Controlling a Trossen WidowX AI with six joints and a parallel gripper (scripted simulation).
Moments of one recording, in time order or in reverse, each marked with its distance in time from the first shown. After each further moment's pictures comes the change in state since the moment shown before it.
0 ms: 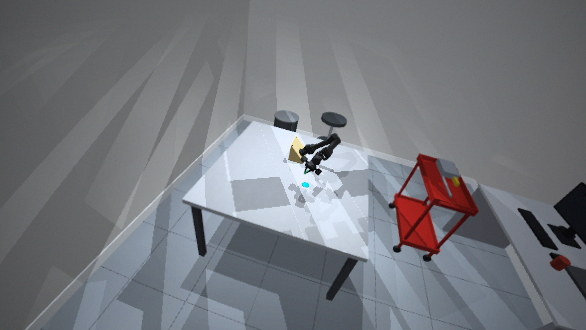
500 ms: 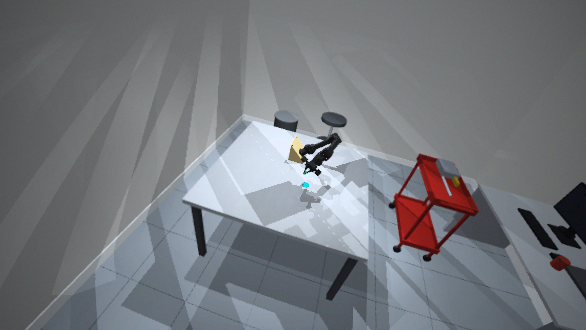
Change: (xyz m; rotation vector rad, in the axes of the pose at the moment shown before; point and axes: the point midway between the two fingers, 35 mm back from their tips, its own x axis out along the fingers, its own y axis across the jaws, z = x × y) arm 0.005 0.000 0.000 -0.010 -0.080 -0.050
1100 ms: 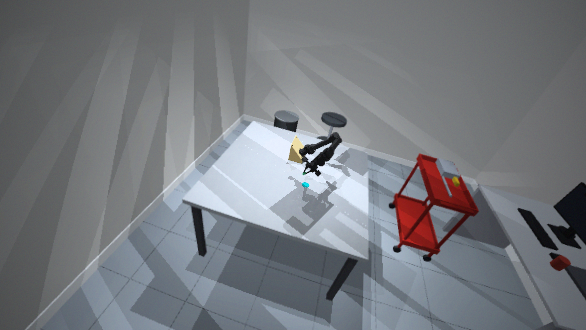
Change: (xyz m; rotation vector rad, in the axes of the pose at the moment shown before) arm 0.004 0.001 0.001 -0.004 -0.105 -0.048
